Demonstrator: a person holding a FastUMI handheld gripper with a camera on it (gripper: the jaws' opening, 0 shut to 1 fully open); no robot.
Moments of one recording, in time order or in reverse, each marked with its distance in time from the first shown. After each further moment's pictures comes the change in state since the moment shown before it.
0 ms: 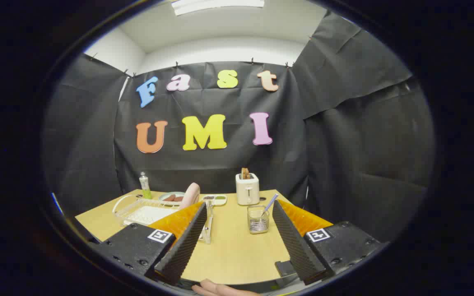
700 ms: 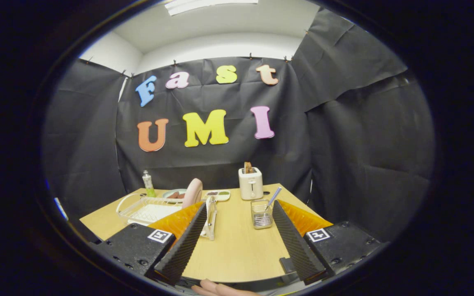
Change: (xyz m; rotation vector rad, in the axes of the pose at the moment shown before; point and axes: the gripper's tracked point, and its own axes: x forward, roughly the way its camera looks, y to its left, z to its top) arm 0.008 -0.002 -0.018 0.039 0.044 0.028
